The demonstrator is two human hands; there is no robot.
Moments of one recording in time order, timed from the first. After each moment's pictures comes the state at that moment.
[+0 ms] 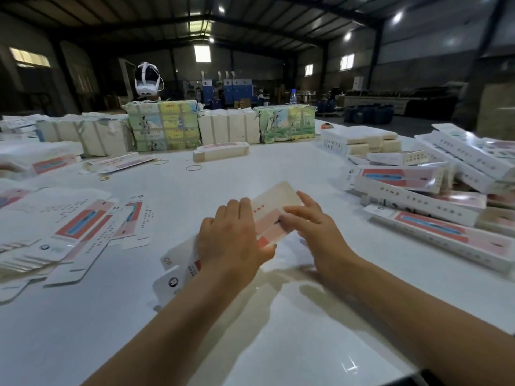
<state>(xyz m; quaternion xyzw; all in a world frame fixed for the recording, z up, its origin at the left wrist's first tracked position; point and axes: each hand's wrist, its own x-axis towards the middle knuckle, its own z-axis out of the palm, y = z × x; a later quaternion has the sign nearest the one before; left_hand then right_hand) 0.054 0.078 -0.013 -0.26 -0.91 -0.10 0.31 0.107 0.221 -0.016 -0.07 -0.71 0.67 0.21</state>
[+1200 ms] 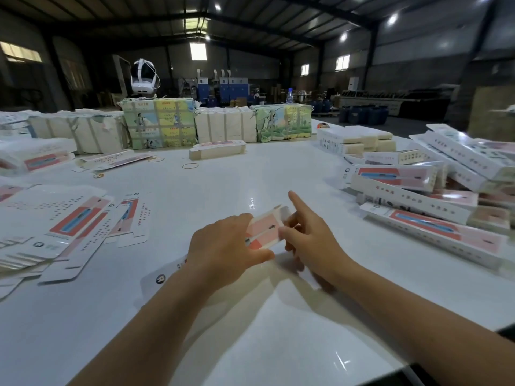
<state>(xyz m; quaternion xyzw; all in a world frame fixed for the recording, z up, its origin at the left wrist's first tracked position) 0.043 0.059 -0.010 -0.34 -0.92 -0.16 0.14 0.114 0.216 -0.020 -0.05 -0.81 0.55 0.22</state>
